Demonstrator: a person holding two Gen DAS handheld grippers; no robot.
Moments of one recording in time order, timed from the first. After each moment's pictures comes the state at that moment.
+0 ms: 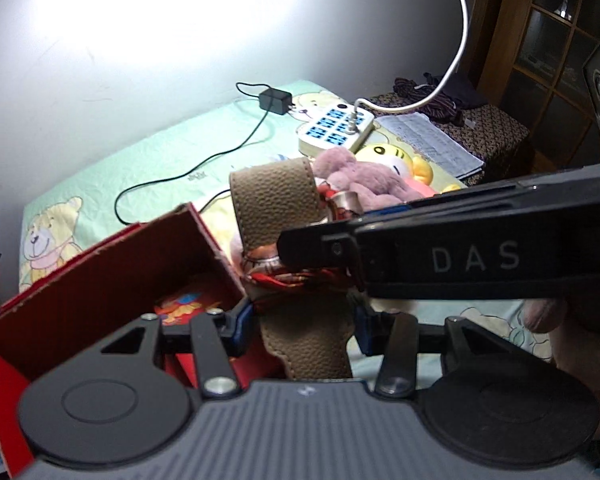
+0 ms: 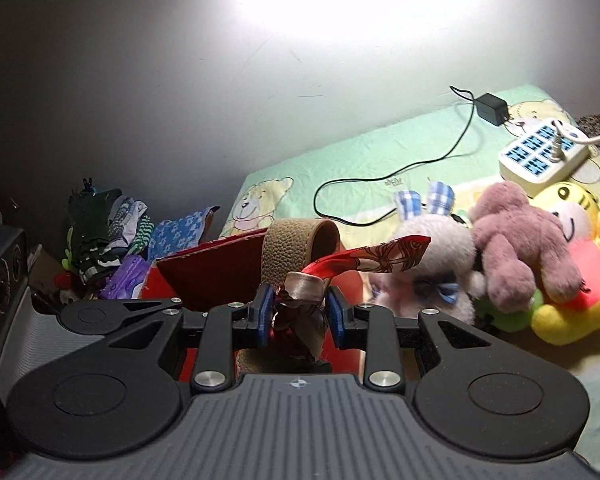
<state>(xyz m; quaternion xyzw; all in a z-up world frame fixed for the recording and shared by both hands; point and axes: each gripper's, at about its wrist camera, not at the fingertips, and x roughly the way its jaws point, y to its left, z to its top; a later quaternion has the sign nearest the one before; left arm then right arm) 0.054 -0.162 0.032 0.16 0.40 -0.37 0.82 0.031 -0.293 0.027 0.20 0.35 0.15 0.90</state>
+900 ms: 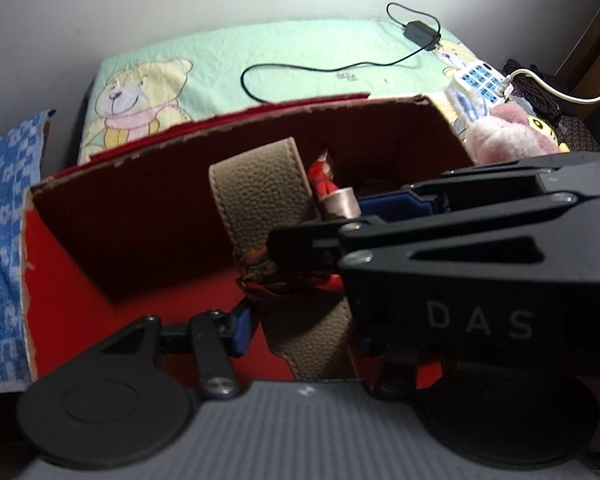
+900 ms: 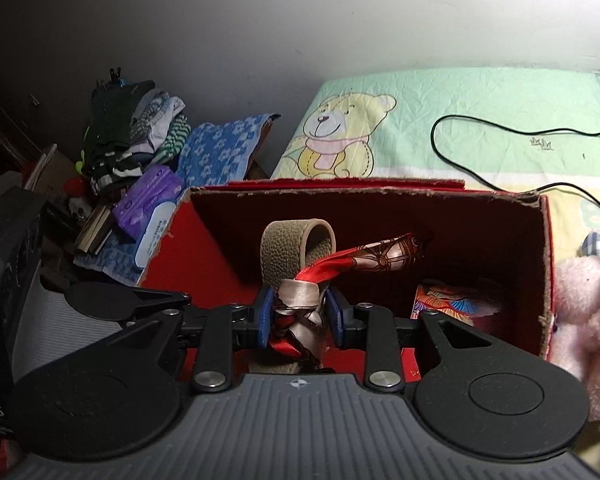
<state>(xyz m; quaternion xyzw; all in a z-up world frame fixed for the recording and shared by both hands) 0.157 -0.048 -0.044 0.09 0.53 -0.27 0.80 0.135 -0.153 -0.028 0.12 0.46 0.25 0.85</state>
